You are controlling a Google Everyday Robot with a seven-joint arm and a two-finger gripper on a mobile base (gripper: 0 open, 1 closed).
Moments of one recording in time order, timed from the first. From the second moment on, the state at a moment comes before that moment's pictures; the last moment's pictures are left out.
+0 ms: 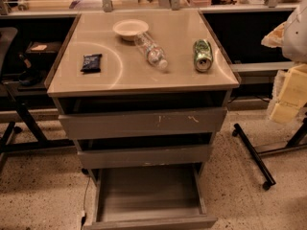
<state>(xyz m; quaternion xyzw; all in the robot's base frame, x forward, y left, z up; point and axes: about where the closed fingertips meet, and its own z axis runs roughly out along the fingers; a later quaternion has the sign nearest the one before) 0.438 -0.217 0.976 -0.60 0.78 -0.03 0.16</state>
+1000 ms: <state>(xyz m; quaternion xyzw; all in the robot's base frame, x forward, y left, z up) 0.438 -0.217 0.976 -0.60 0.78 -0.03 0.16</state>
